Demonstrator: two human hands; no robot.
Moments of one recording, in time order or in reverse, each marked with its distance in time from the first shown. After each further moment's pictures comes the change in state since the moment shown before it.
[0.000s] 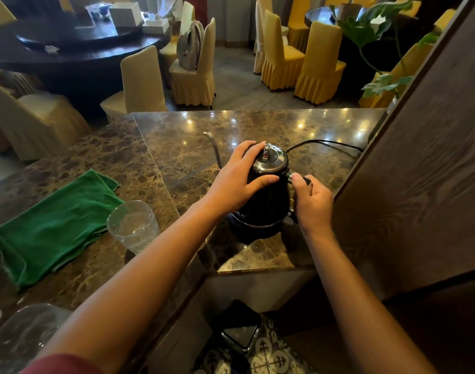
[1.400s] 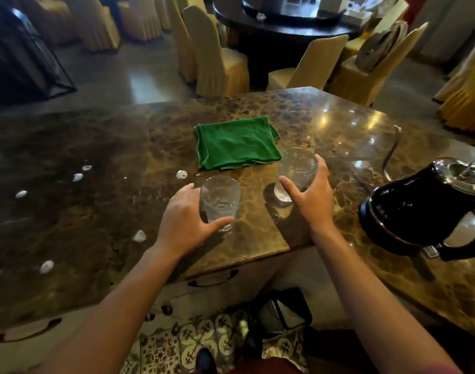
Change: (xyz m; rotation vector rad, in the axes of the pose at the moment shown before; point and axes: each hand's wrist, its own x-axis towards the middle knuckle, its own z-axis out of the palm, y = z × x) left_hand -0.382 -0.049 -0.101 0.447 0.485 -0.785; right_hand -0.131 -0.033 0.191 -0.332 -0.689 -0.280
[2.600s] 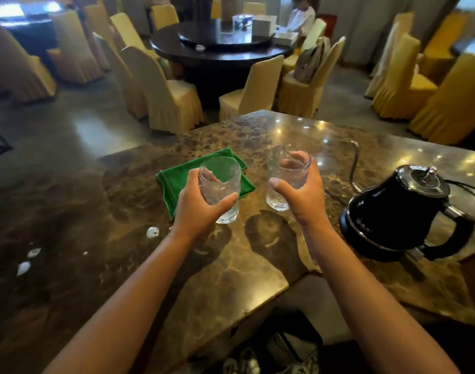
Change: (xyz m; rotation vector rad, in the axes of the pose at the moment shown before) left_hand 0.145 0.045 0.007 -0.641 0.040 0.143; right_hand 0.045 -0.040 -0.020 0.537 0.217 -0.037
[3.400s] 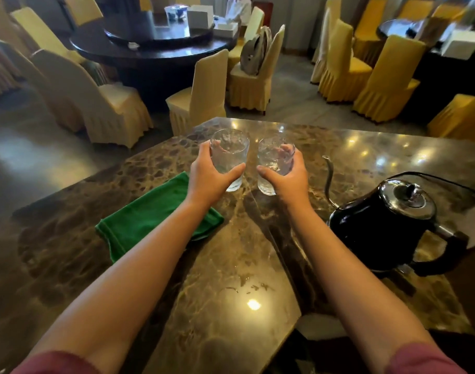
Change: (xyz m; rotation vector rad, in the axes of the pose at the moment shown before) left_hand 0.176 -0.007 0.125 0.008 -0.134 0.080; right_hand 0.129 0.066 -0.016 -0.151 0.206 0.145
